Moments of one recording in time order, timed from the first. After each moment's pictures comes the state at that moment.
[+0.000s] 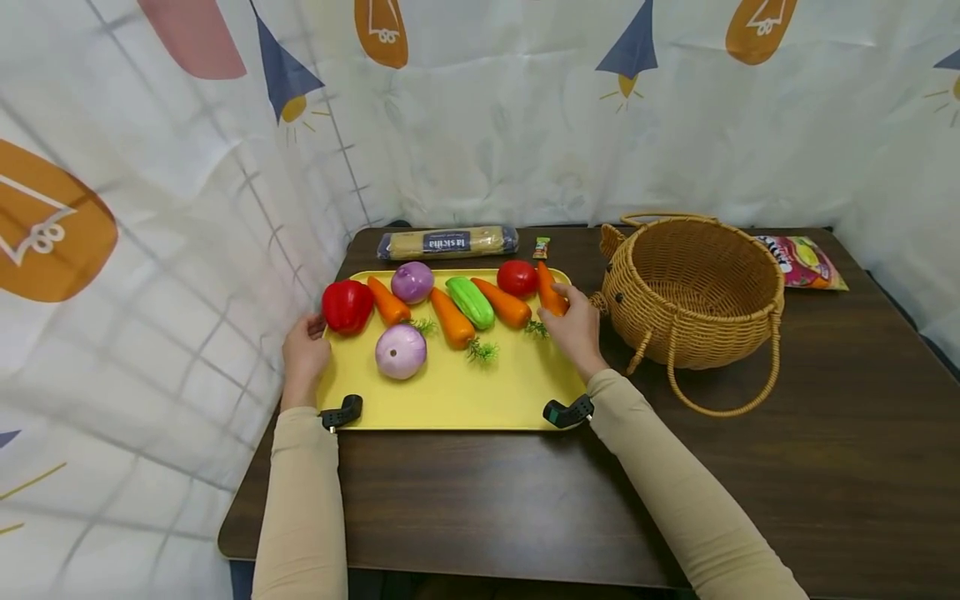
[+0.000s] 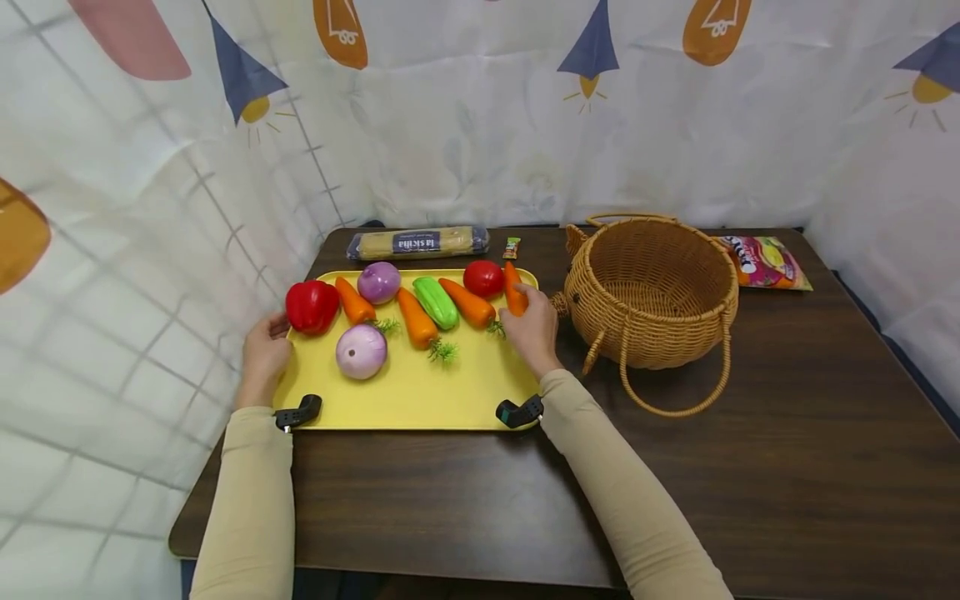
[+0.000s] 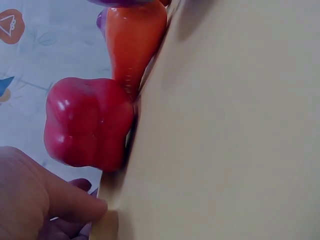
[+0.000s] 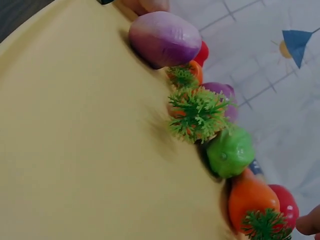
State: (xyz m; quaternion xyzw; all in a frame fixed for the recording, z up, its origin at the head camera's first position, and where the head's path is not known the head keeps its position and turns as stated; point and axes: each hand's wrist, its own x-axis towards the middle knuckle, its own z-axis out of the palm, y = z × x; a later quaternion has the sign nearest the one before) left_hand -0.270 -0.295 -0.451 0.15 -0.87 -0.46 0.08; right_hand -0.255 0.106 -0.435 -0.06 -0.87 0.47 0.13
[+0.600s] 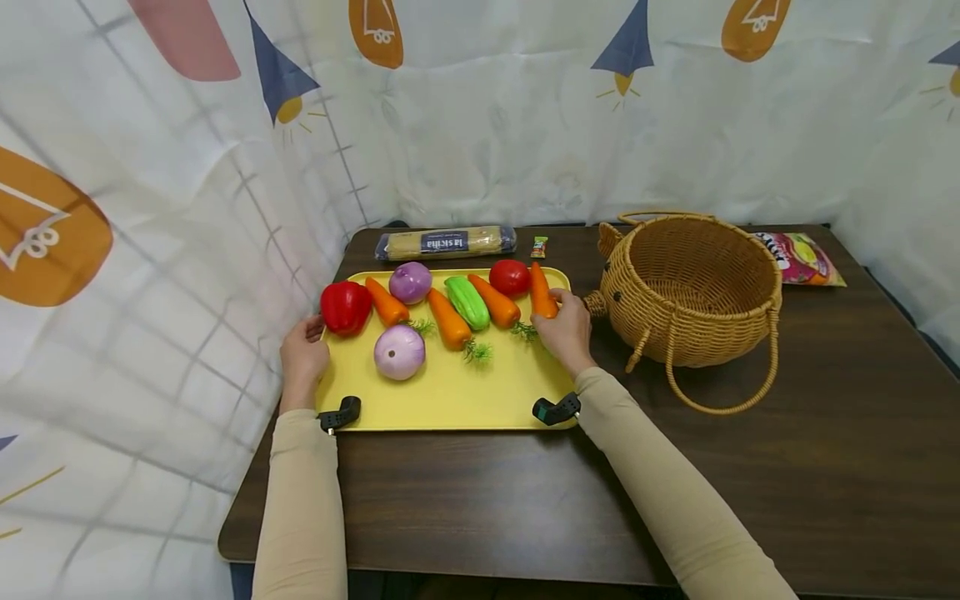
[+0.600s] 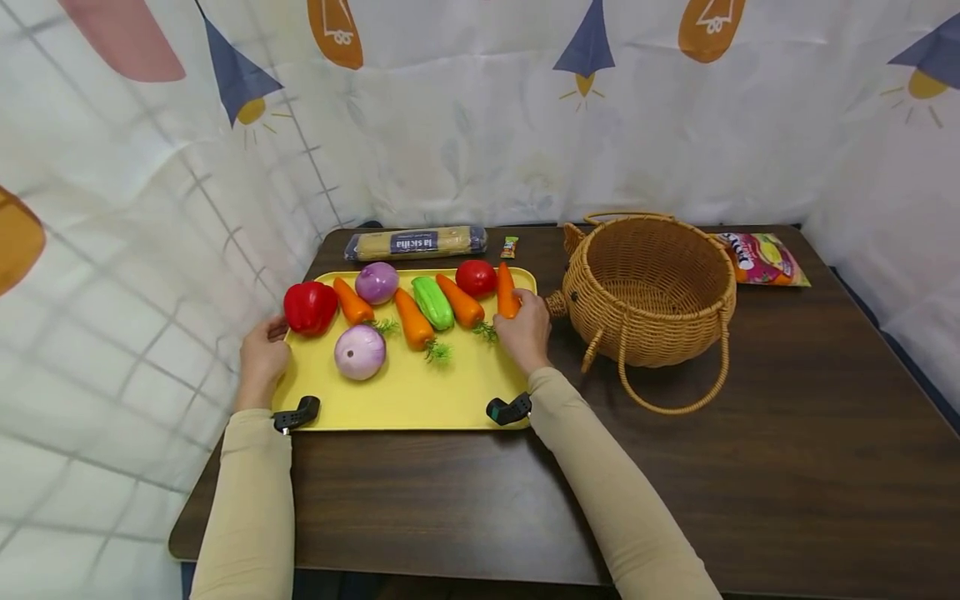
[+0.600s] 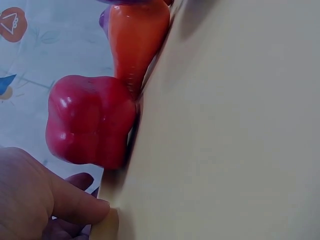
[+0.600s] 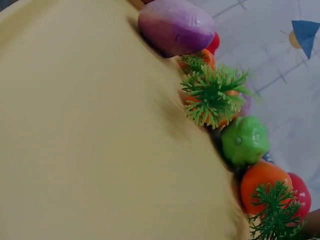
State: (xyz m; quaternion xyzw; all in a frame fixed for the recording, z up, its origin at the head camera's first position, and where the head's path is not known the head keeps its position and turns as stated) left_hand -0.269 -0.297 -0.455 0.16 -0.87 -0.45 0.09; right_hand -0.263 0.095 -0.448 -0.11 -0.88 0.45 0.11
